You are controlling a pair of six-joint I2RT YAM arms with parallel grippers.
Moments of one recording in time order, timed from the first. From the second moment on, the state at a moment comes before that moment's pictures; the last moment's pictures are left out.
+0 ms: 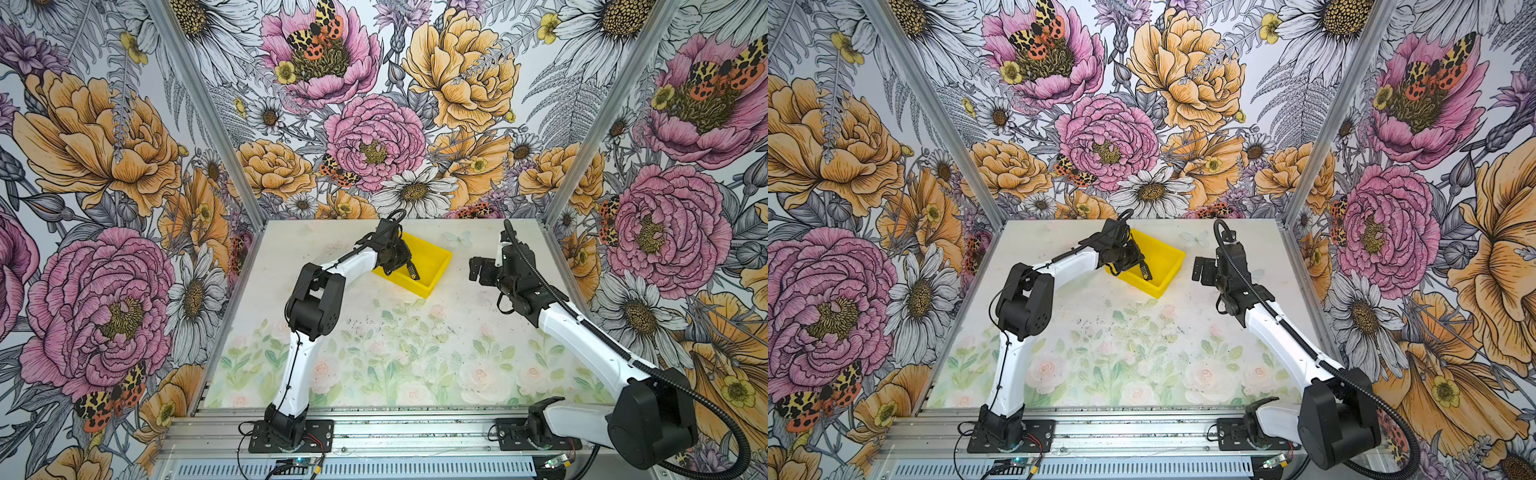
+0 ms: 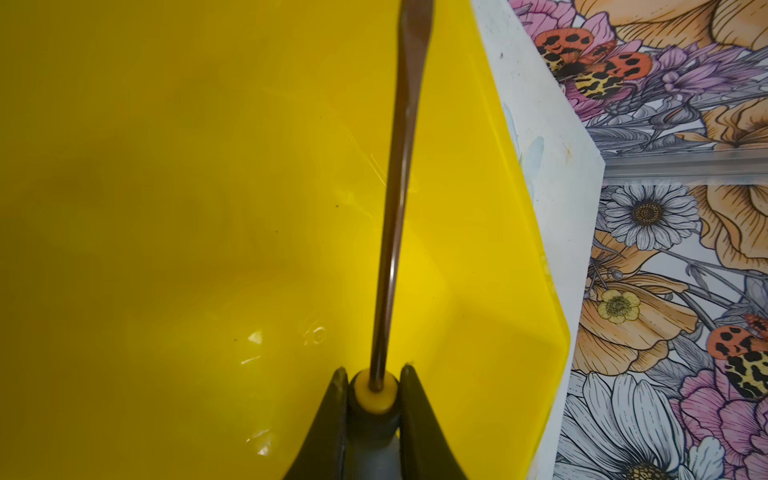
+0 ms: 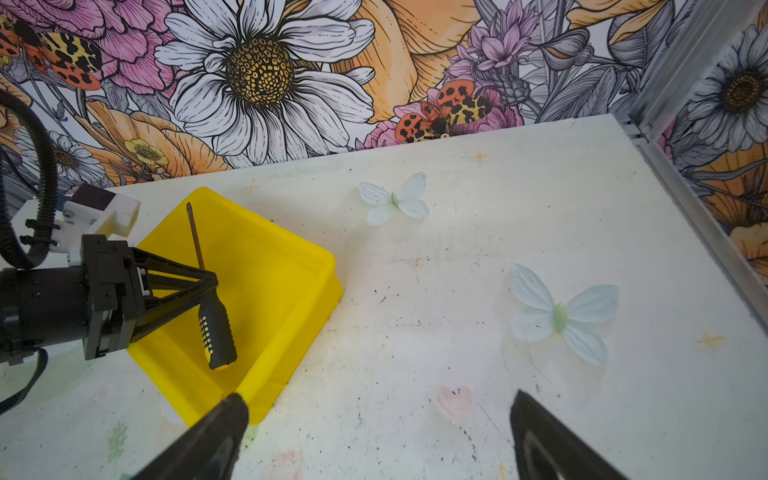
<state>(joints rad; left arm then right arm) -0.47 2.27 1.79 -0.35 0.24 -0.93 0.29 1.26 0.92 -0.22 0.14 0.29</state>
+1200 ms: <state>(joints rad) -0.47 2.31 1.85 -0.35 0.19 -0.89 0.29 1.24 0.93 -0.19 0.20 0.26</state>
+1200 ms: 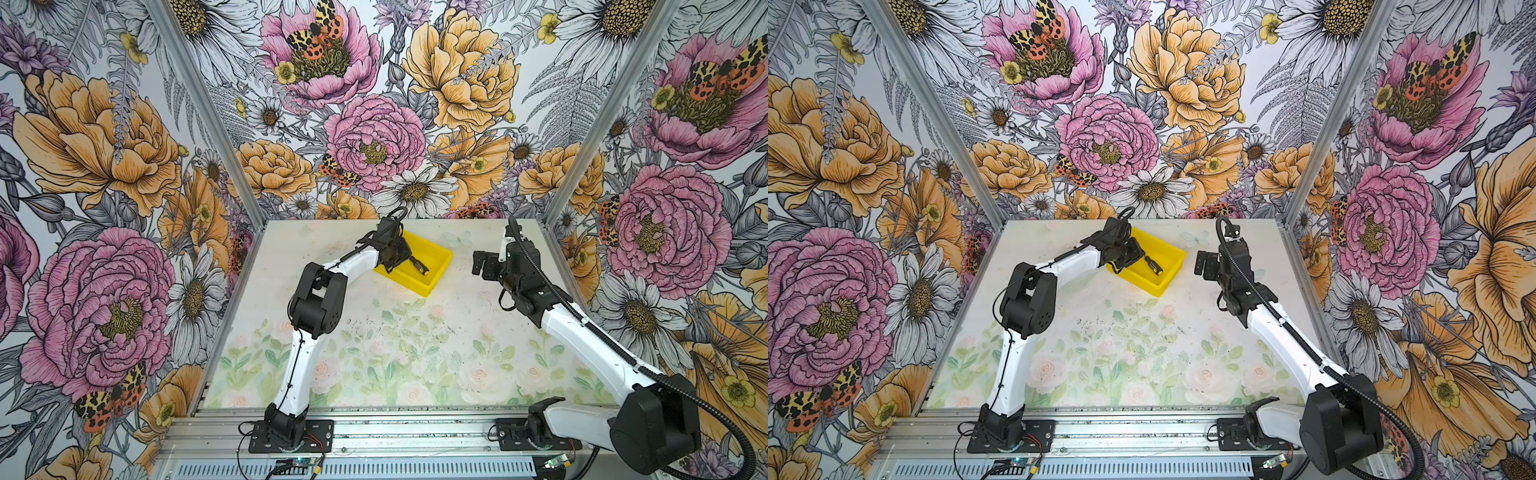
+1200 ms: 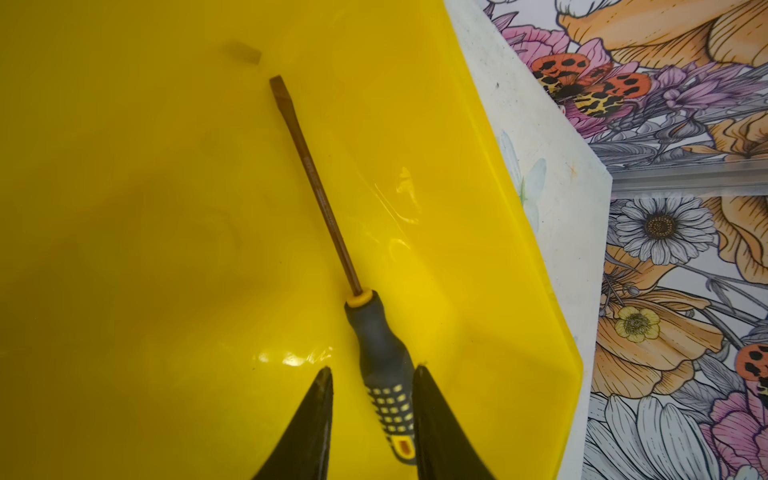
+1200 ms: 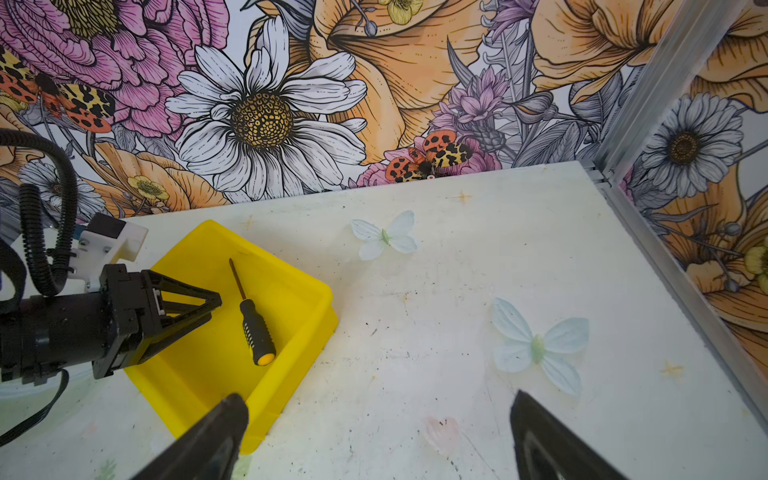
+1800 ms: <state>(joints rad) -0.47 2.20 1.91 -0.43 0.18 -0.70 0.29 1.20 0.93 -0.18 0.24 0.27</state>
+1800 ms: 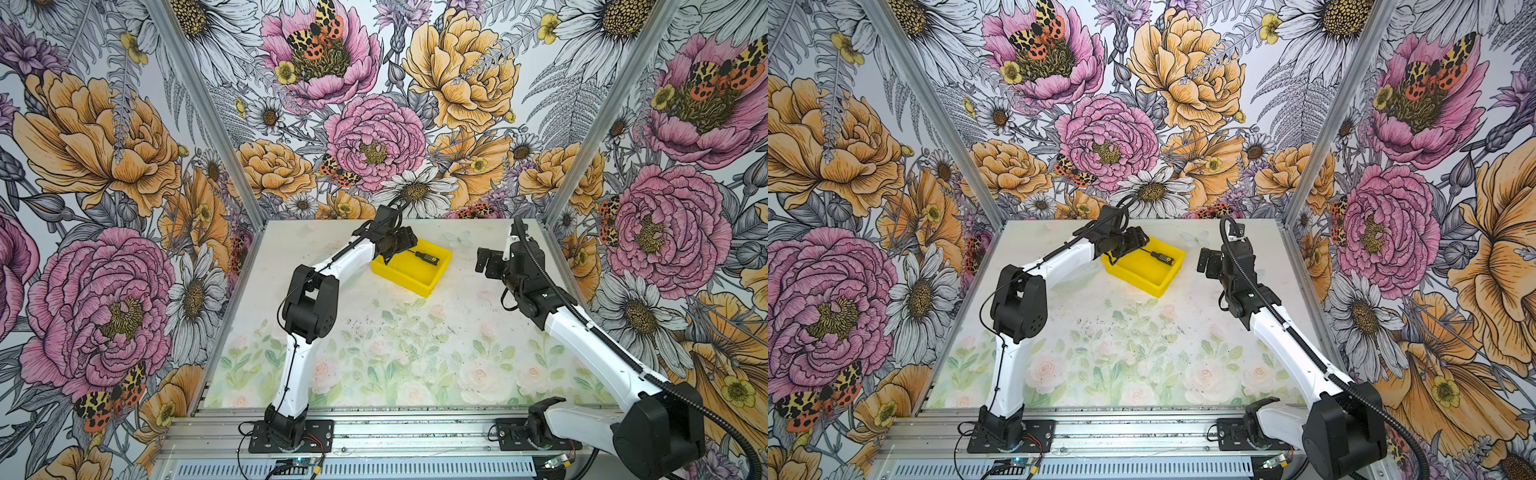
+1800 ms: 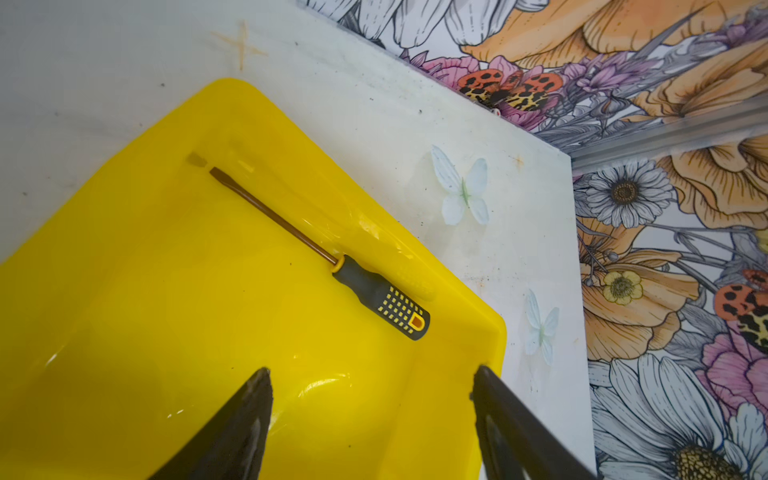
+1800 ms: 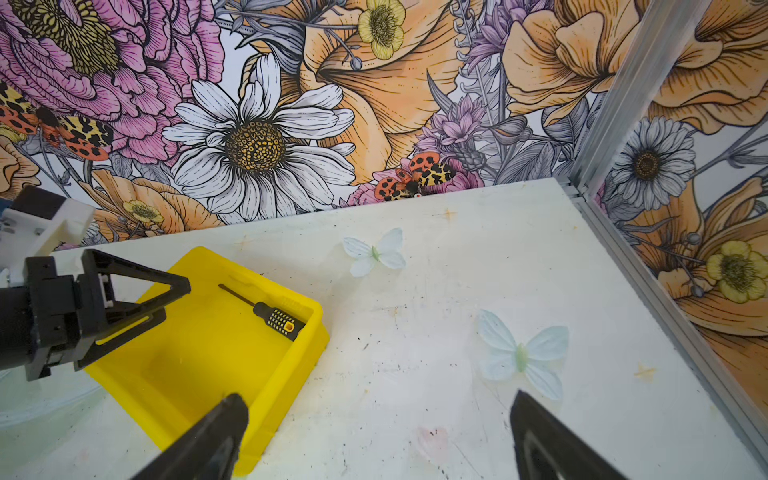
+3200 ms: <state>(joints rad) -0.20 0.95 0.54 -0.07 -0.20 -0.06 0.25 0.97 0.51 -0.03 0.37 0.23</state>
